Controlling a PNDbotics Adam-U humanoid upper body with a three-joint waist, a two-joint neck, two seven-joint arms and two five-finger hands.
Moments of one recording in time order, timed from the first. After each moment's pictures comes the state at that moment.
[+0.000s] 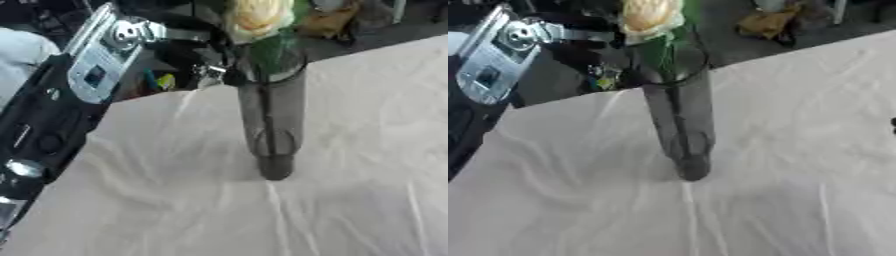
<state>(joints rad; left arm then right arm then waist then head) -1.12 0.61 -0.26 -1.43 -0.57 0.00 -0.91 -0.31 -0.39 -0.04 -1.98 -0.23 -0.21 0.05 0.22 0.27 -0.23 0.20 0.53</state>
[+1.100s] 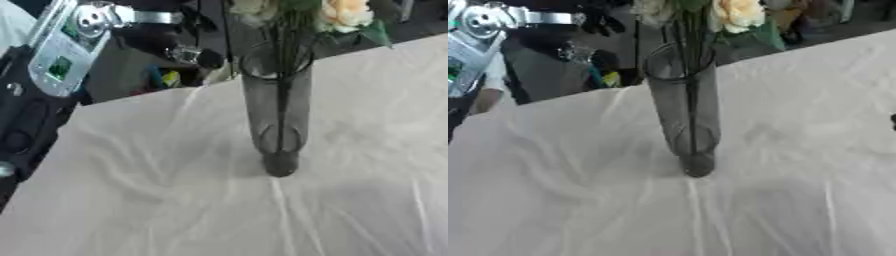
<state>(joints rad) -1.01 0.71 -0.17 -1.54 -0.49 0.05 -0.91 -0.30 -0.40 -0.04 -1.98 -0.23 -0.21 0.04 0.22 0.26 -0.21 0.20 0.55</state>
